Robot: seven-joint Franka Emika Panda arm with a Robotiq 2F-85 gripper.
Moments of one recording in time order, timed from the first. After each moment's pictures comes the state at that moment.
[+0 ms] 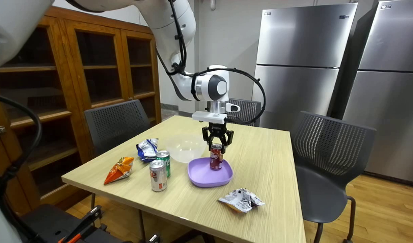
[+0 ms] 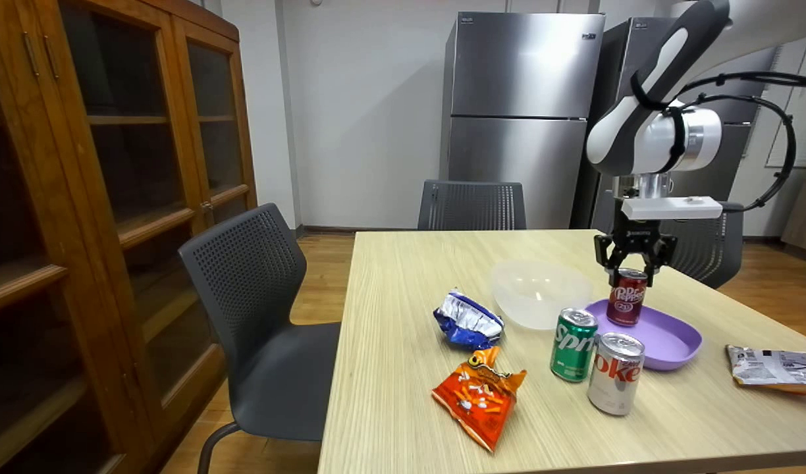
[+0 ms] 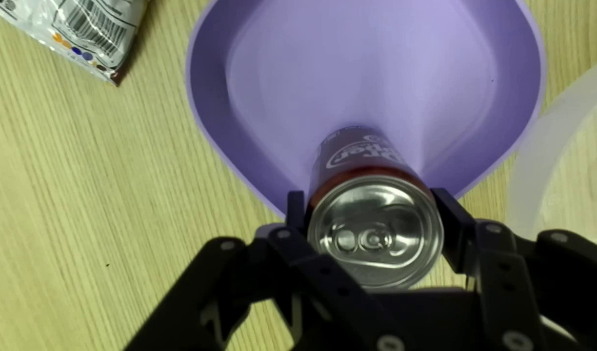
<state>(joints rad) -0.06 0.69 -0.11 -1.73 -0.04 2.33 -0.03</state>
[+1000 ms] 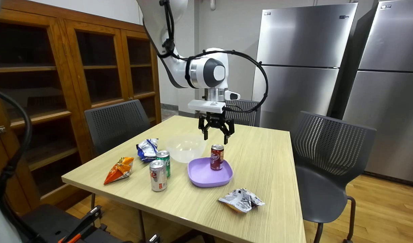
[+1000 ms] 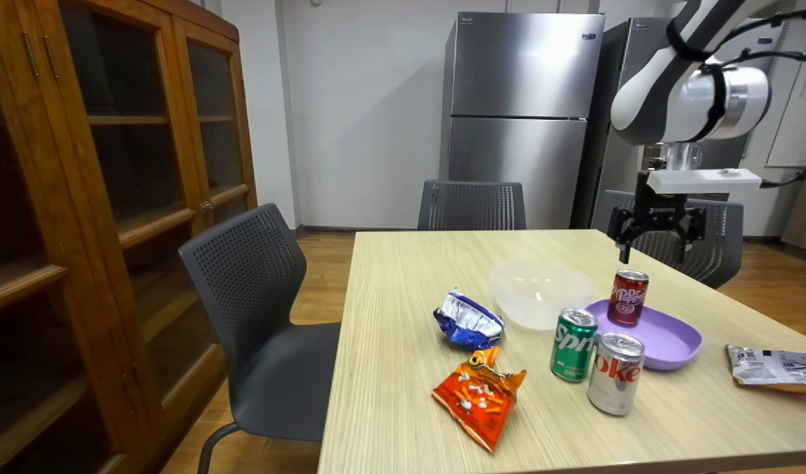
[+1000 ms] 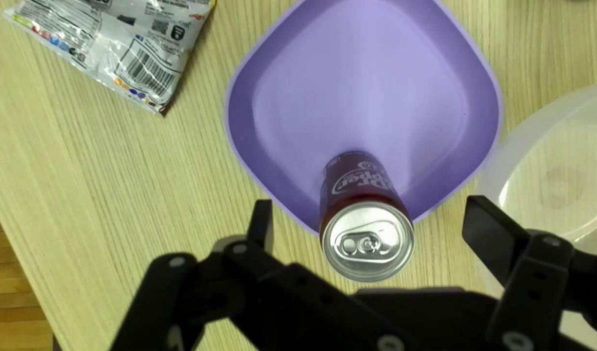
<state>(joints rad) -0.07 0.48 -0.11 -1.93 -0.04 2.37 -0.04</state>
